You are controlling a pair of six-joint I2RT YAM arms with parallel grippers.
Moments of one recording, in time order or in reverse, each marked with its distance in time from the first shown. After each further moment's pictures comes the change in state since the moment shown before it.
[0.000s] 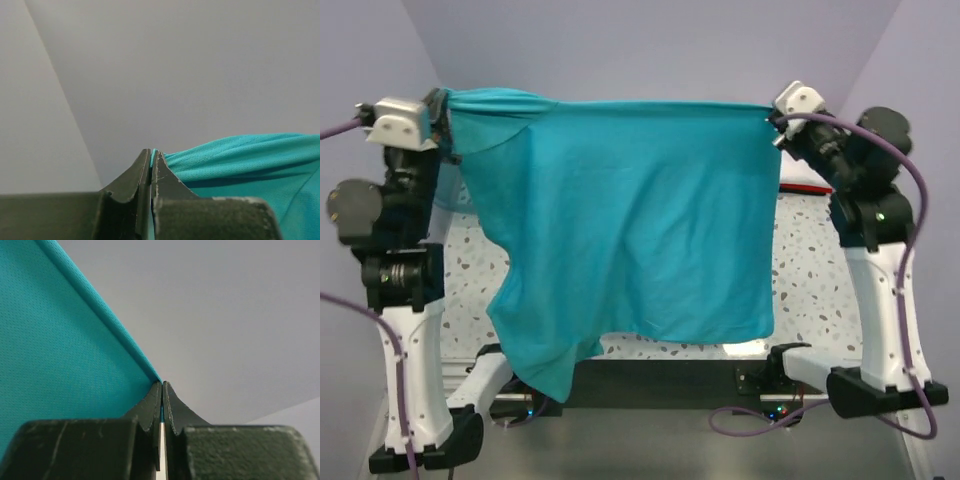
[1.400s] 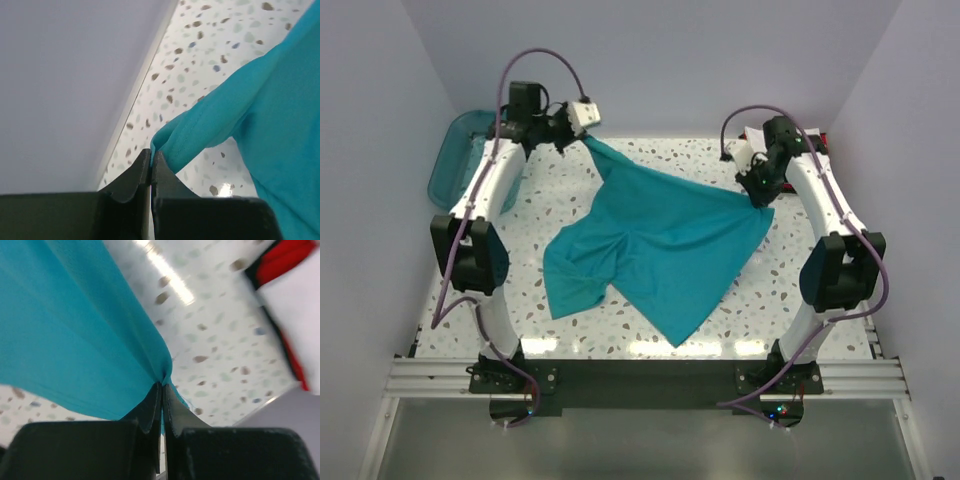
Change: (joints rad) left arm -0.232 1.058 0.370 -0.517 0.516 0.893; right arm -0.037 0.649 -0.046 -0.640 0.207 -0.061
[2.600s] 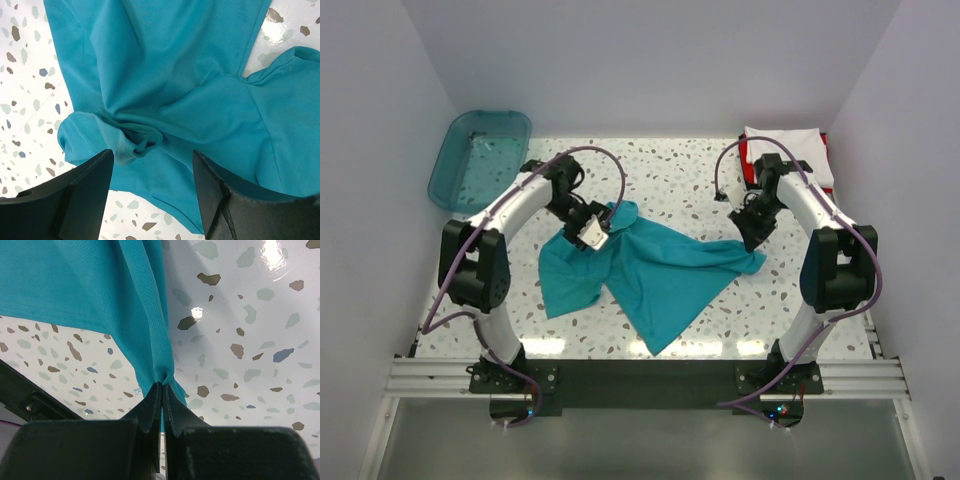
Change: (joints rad) left arm -0.141 -0.128 -0.437 -0.538 0.012 0.972; right arm 0.001 -0.006 -0.239 -0.039 -0.100 0.008
